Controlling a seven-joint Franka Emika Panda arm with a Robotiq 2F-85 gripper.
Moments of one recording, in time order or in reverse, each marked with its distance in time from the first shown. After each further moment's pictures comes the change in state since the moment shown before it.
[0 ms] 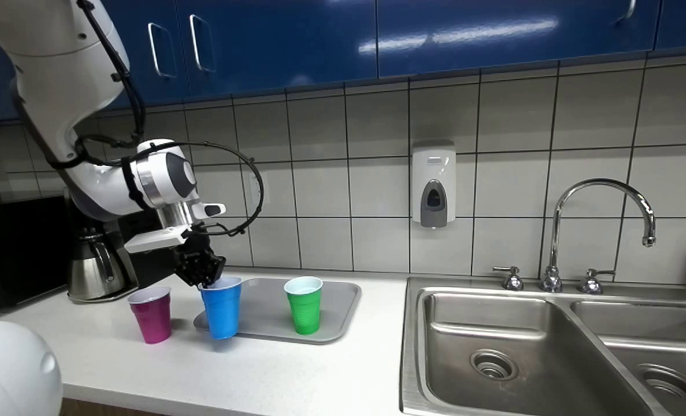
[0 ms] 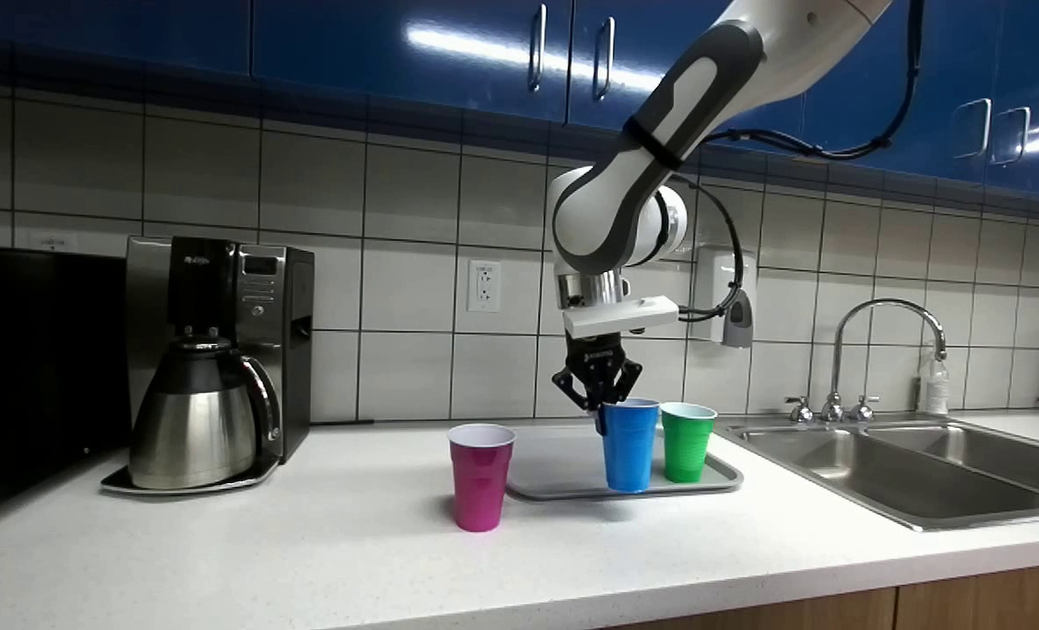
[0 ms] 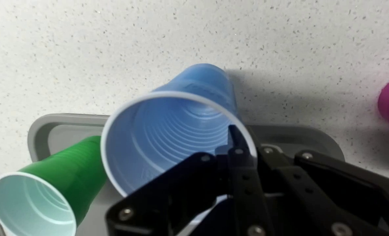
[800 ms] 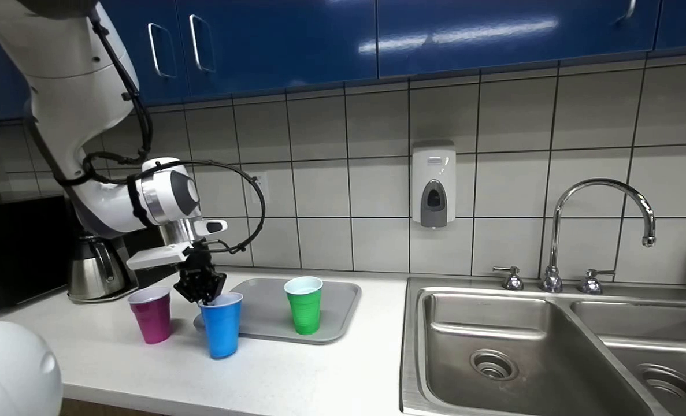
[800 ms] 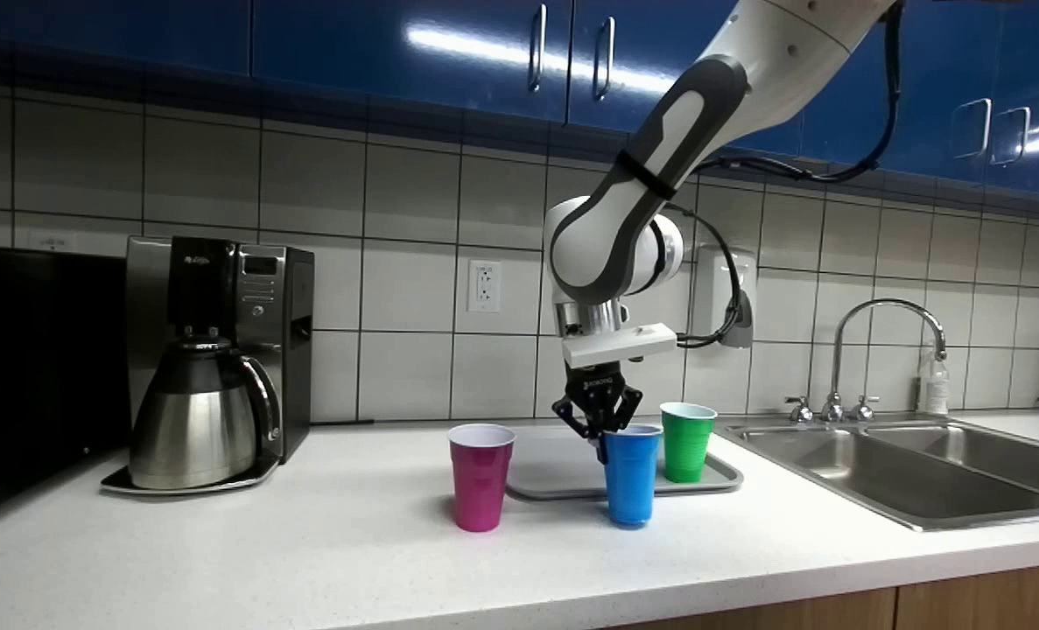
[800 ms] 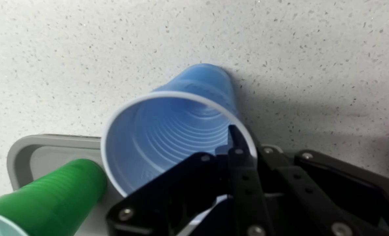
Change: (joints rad) arm 0.000 0.067 0.000 -0.006 0.000 0.035 0.014
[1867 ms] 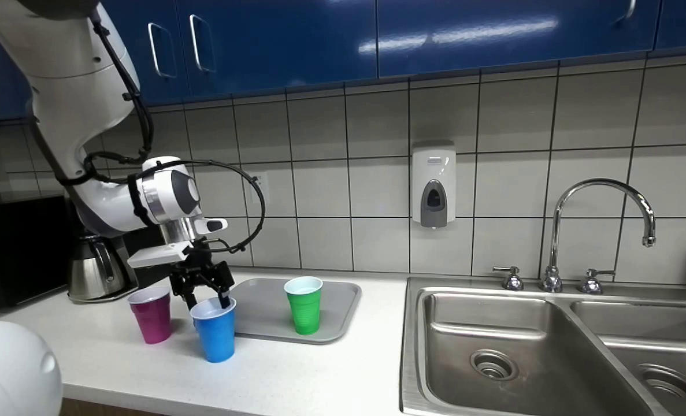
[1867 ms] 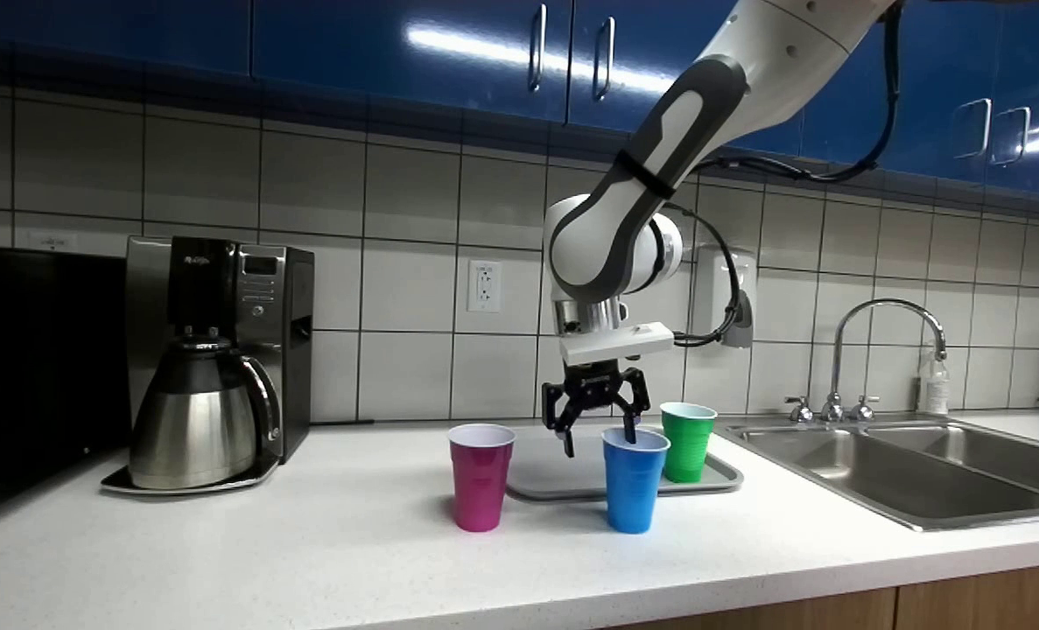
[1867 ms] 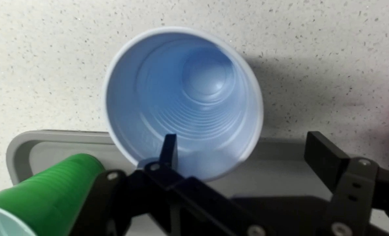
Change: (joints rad) arm 0.000 0.000 -0.001 0.008 0.000 0.011 0.014
